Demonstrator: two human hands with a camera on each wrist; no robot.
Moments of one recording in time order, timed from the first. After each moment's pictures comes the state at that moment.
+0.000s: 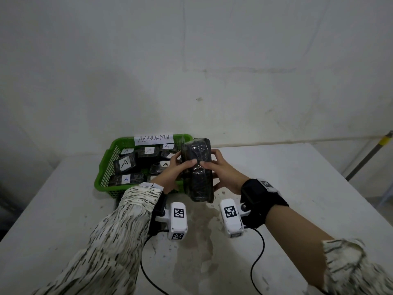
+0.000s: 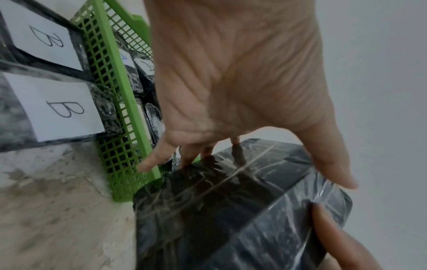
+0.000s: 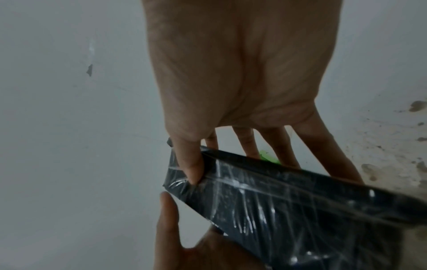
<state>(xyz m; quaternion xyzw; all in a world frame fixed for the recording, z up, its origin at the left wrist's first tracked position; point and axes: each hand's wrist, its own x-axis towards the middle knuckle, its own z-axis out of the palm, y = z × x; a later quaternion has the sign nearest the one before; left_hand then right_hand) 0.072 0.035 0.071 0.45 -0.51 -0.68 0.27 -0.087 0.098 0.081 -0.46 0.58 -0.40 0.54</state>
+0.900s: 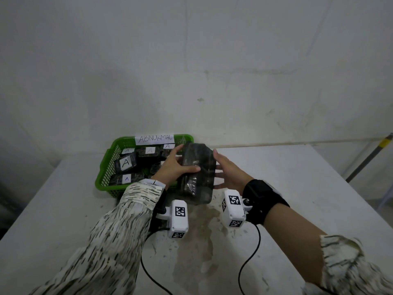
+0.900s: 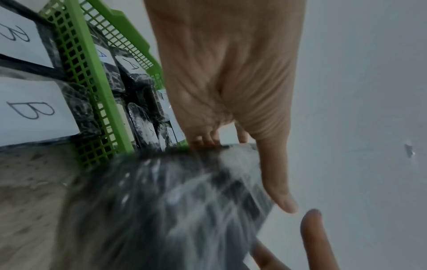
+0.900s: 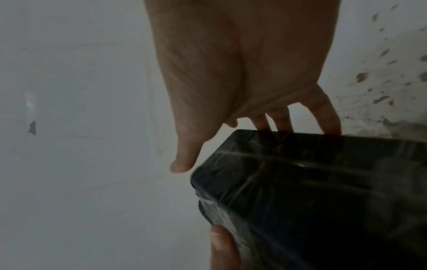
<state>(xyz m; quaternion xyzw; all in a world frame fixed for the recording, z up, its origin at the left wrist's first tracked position) 0.076 0.027 0.074 0.42 -0.61 -0.59 0.31 -0.097 0.088 0.071 -0.36 0.60 -0.42 0.57</state>
